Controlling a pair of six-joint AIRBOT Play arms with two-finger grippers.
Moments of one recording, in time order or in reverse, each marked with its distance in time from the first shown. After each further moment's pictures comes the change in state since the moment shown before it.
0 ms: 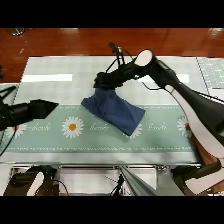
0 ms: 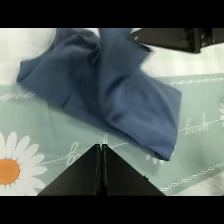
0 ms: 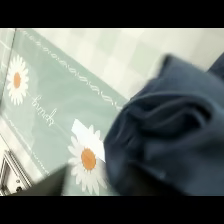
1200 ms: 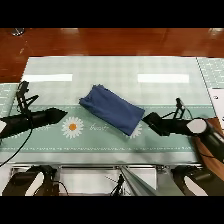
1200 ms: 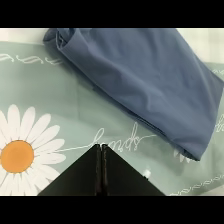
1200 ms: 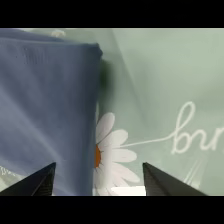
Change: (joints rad) left arm -0.053 -0.109 -0.174 -0.002 0.155 0.010; right arm -0.290 0.850 -1.243 -0.127 -0.338 0.385
